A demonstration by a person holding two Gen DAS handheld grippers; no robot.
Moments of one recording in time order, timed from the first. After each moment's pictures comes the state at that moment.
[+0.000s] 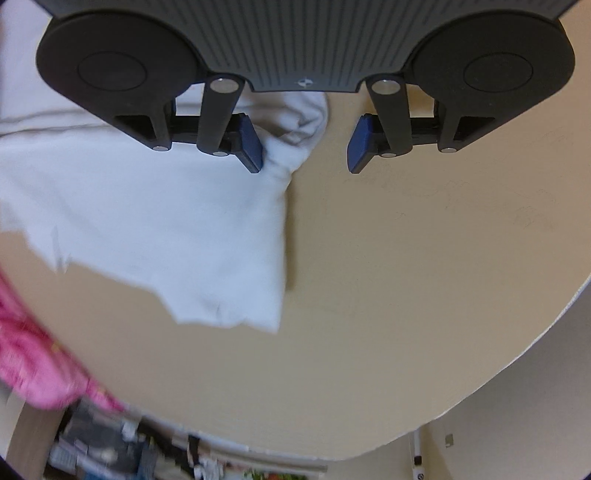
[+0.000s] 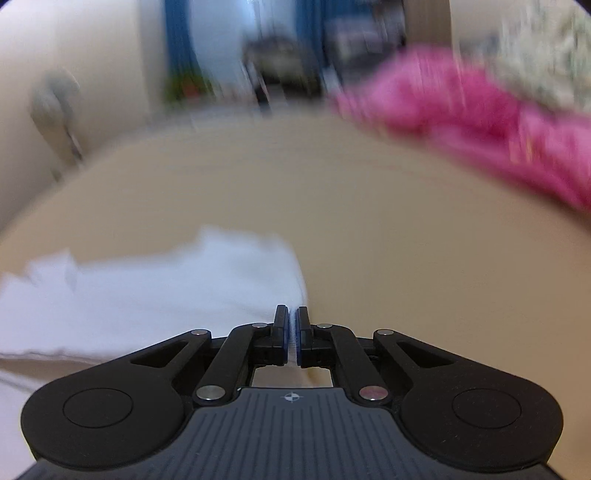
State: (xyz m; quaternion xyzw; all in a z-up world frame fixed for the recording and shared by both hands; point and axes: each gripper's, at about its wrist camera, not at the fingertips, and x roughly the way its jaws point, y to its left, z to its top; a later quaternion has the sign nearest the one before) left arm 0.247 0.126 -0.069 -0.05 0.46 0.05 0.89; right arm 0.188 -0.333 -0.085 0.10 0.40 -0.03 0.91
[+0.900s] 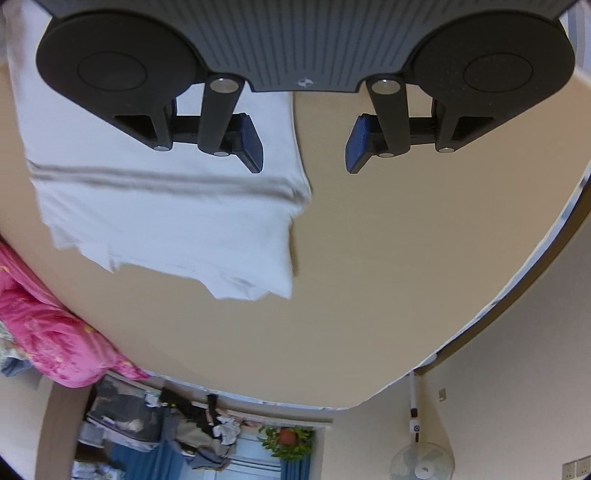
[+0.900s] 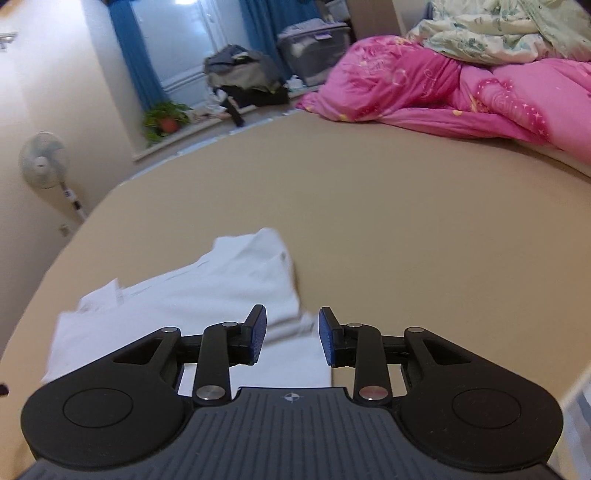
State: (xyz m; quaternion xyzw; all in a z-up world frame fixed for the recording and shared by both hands) left arm 0.086 0.126 0.001 -0.04 0.38 0.03 0.92; right arm 0.032 -0.349 -0.006 0.16 0.32 -0.03 0.93
